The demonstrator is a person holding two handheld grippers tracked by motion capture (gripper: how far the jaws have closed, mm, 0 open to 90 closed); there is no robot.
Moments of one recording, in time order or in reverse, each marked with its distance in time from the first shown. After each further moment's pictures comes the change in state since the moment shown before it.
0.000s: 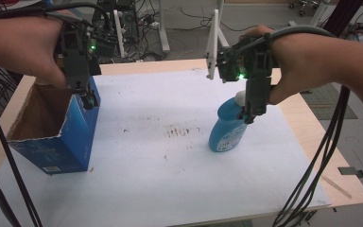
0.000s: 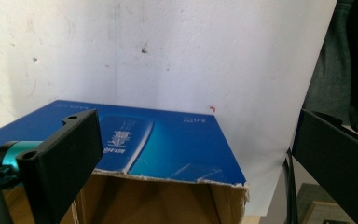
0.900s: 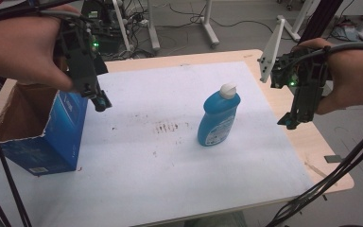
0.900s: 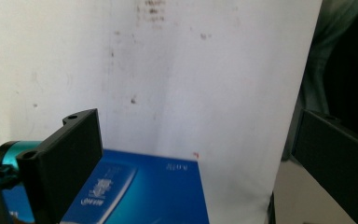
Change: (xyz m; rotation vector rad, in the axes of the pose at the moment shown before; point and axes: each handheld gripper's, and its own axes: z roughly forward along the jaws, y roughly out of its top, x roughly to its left) left arm -0.030 0.037 -0.006 -0.137 0.031 -0.031; right arm 0.027 -0.116 0.020 -0.006 0.002 0.228
